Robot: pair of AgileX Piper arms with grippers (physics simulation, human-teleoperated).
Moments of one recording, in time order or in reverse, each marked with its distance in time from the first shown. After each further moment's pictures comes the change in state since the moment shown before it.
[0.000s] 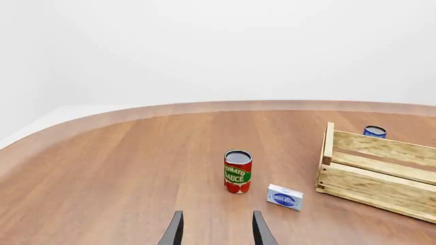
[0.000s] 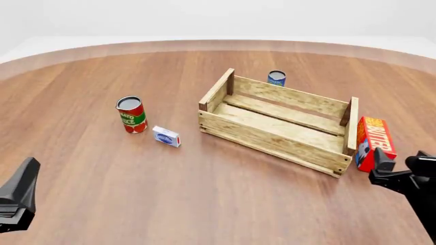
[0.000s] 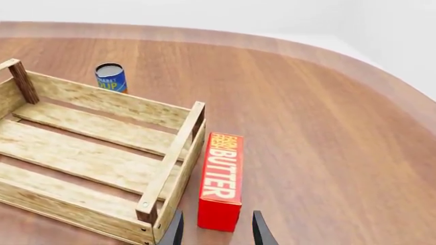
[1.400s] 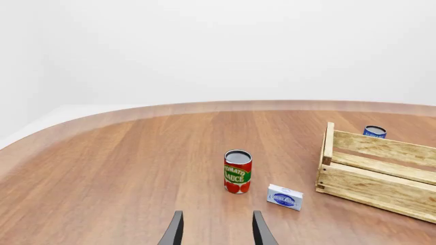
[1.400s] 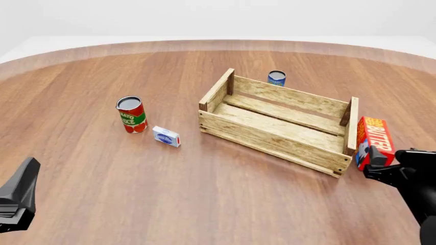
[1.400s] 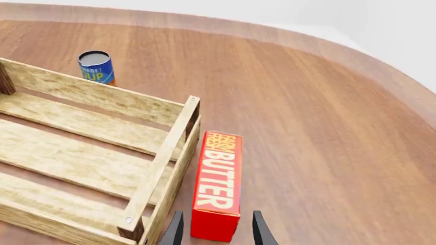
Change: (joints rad) left arm 0.000 0.000 0.000 0.000 0.000; right arm -0.018 0.208 -0.089 -0.079 -0.027
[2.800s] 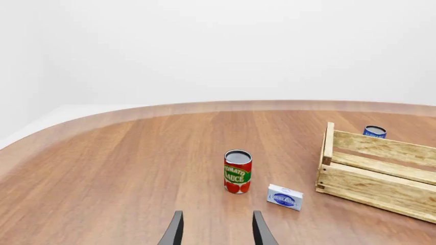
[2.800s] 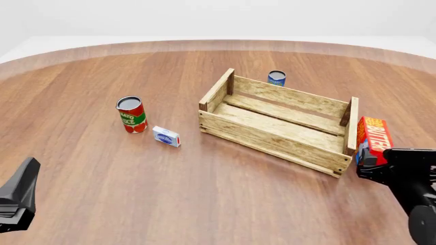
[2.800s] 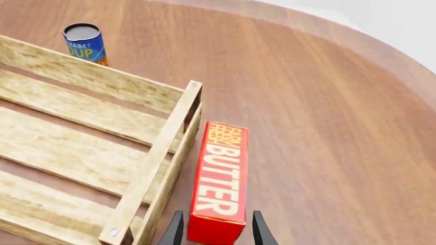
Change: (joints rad) left arm 0.000 0.000 0.000 0.000 0.000; right arm -0.003 0.158 -0.085 -0.001 -0.041
